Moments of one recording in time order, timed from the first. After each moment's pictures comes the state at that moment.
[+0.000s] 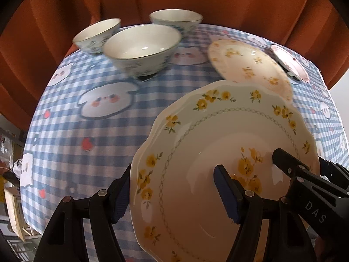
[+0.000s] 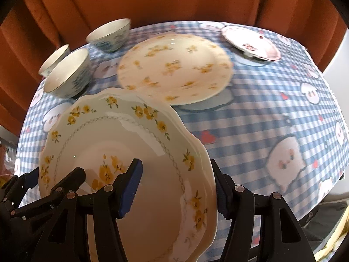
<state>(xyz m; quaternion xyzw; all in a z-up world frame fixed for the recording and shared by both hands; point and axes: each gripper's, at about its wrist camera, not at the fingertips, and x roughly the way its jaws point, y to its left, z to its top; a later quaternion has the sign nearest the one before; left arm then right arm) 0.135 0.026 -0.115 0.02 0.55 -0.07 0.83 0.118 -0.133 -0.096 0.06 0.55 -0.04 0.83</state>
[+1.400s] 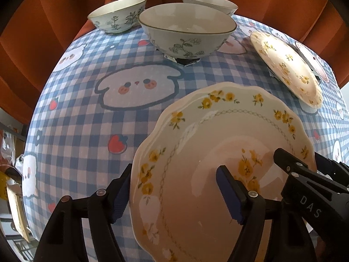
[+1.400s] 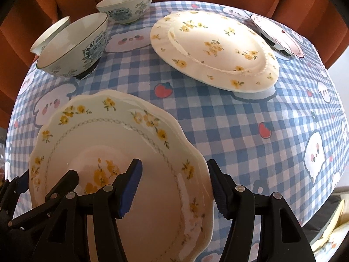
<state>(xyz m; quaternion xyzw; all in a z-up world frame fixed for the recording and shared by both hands) 0.159 0.080 -0.148 0.02 0.58 -0.05 0.81 0.152 -0.063 -0.141 0.03 0.60 -0.06 0.80</state>
